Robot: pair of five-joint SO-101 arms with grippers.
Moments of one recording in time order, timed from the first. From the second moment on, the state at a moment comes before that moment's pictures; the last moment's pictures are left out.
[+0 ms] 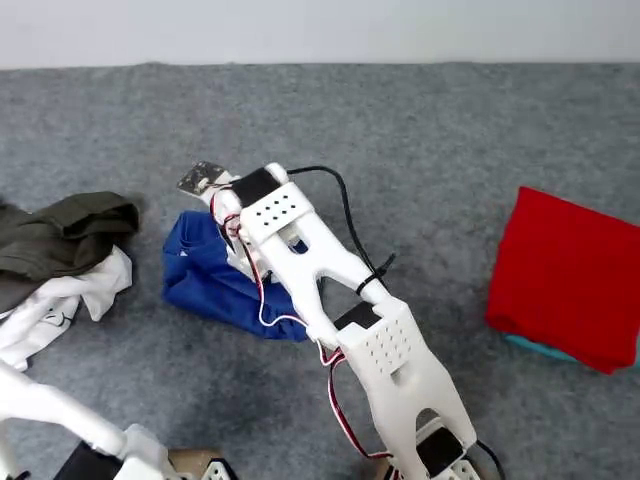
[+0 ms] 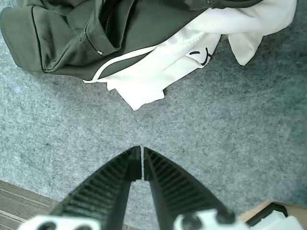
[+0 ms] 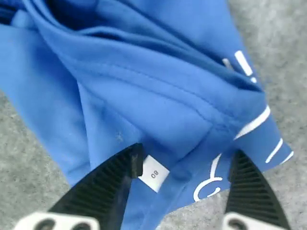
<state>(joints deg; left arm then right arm) -62.7 -21.4 12.0 96.0 -38.2 -40.8 47.9 -45.7 93.9 14.9</state>
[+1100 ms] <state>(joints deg) -62.7 -21.4 12.0 96.0 -38.2 -62.3 36.7 -45.7 98.0 21.1</state>
